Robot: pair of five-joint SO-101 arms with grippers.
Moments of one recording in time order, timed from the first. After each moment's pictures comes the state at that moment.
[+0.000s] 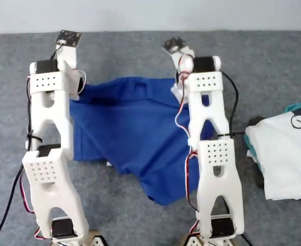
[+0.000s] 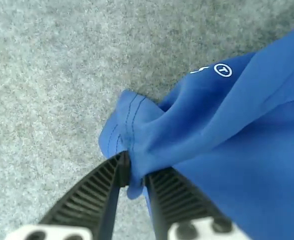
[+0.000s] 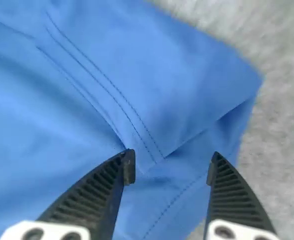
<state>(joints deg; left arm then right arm) -11.3 40.2 -37.2 83.4 -10.1 -7.3 66.2 -81.0 100.1 24.3</state>
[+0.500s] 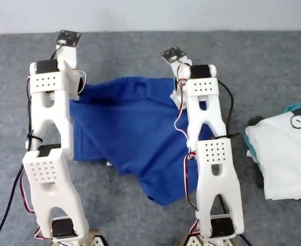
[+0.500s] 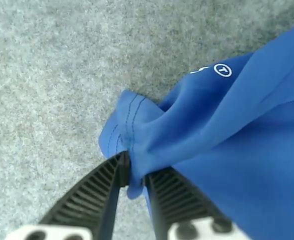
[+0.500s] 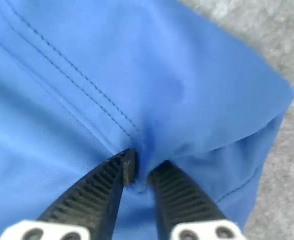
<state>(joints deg) -11.3 40.2 -37.2 83.4 -10.1 -7.4 71.8 -81.0 94.9 24.2</state>
